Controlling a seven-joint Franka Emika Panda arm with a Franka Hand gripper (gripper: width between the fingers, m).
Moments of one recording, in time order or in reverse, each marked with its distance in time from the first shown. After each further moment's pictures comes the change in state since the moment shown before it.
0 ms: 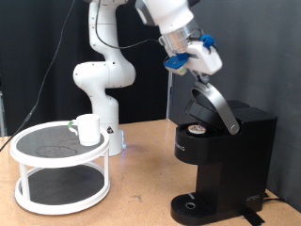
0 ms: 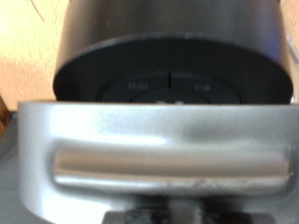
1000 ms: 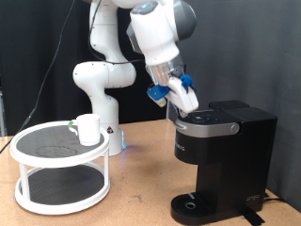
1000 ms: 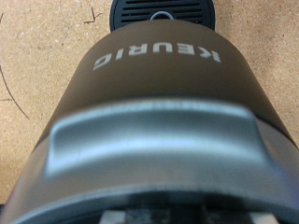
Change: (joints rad) arm -0.033 0.071 0.008 -0.128 -0.097 0.165 -0.003
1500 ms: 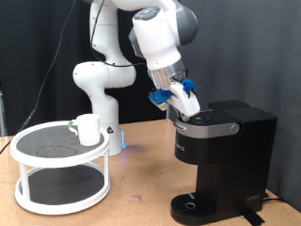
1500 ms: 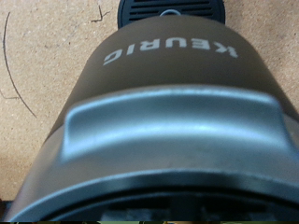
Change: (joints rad) arm 0.000 0.004 0.008 -0.001 0.017 0.027 -0.010
